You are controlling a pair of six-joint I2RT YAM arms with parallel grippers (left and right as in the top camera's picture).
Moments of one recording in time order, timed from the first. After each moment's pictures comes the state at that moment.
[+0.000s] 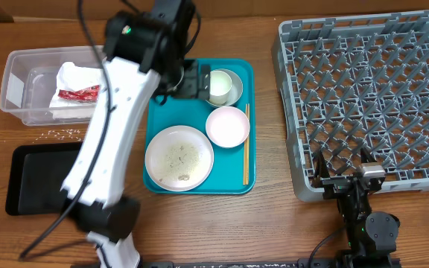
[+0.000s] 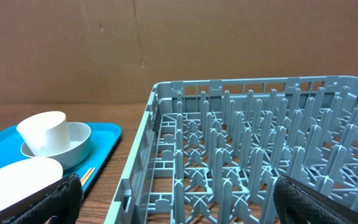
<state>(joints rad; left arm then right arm) -0.36 1.87 2.25 -1.69 0.01 -0.36 0.07 0.01 0.02 -0.04 -0.02 0.04</state>
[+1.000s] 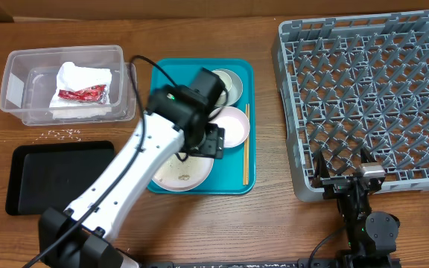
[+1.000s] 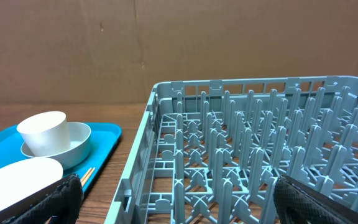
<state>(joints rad) -0.57 1.65 1.48 -1.28 -0.02 -0.48 0.07 0.01 0.02 -0.04 -0.02 0.04</state>
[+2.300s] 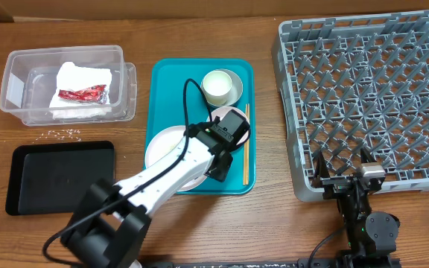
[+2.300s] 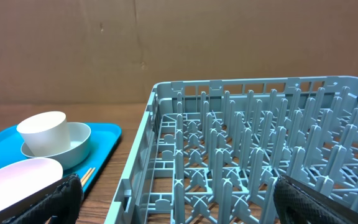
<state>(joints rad) -0.70 1.75 1.16 -0.90 -0.22 -0.30 0.07 0.01 0.02 -0.03 -0.02 0.04</state>
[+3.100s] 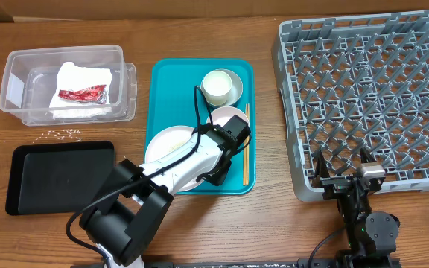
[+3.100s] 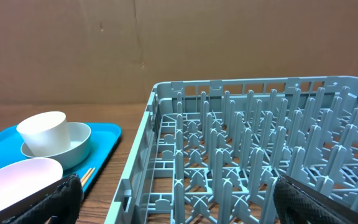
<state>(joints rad) -0.70 1.87 1.16 -0.89 -0.20 -0.31 0.07 0.01 0.02 -0.03 -0.02 0.04</state>
